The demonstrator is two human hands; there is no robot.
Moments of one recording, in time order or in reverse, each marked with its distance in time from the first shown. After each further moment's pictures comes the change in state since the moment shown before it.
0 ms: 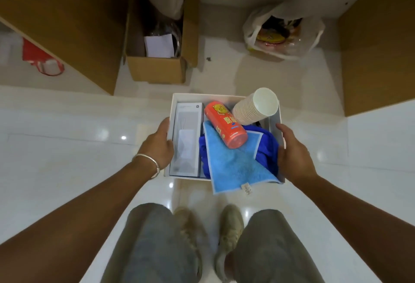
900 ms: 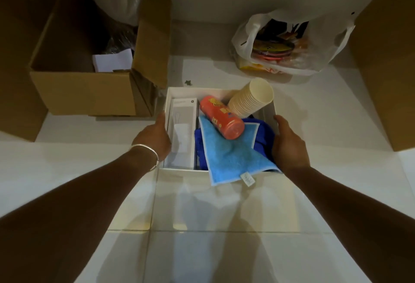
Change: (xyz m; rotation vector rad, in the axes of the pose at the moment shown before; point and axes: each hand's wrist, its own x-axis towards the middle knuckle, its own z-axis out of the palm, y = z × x) left_hand 0.299 0.000 0.141 0.228 0.133 0.073; right_hand 0.302 0.111 0.137 -0.134 0.337 -0.193
